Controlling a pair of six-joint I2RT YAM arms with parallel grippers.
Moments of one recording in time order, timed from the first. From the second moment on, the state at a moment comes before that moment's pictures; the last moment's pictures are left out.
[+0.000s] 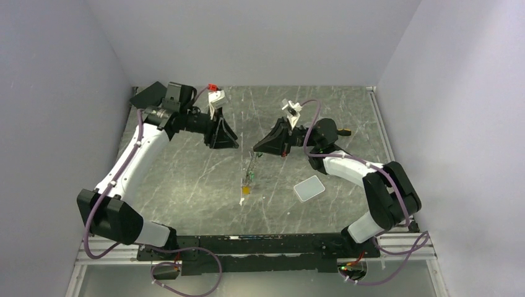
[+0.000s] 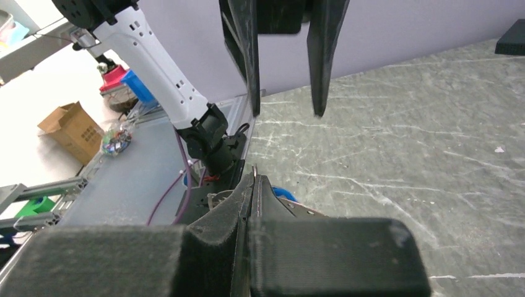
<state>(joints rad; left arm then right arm) -0.30 1.41 1.47 -0.88 1.05 0.39 0.50 1.52 0.80 1.09 -1.16 0.68</state>
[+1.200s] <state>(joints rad) -0.31 1.38 1.10 -0.17 1.32 0.00 0.49 1.67 0.80 1.41 -1.12 0.95</state>
